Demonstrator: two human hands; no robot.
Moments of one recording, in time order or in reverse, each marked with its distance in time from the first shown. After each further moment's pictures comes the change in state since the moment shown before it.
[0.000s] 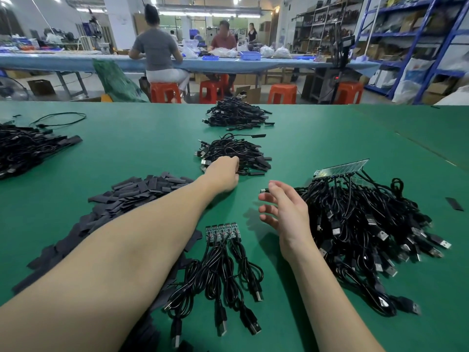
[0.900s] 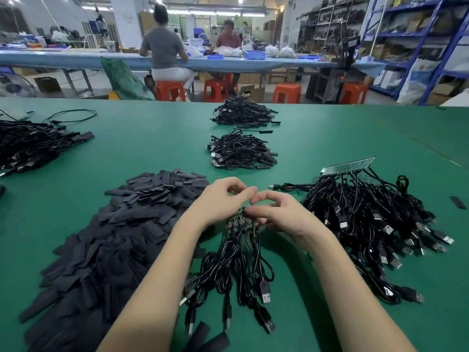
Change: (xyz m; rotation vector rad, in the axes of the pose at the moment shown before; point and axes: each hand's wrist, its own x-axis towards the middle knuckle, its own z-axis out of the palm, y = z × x) left_hand -0.129 0.012 -0.029 -0.721 -0.002 -0.152; right_hand -0.004 -0.009 0.000 -0.617 -0.437 0.139
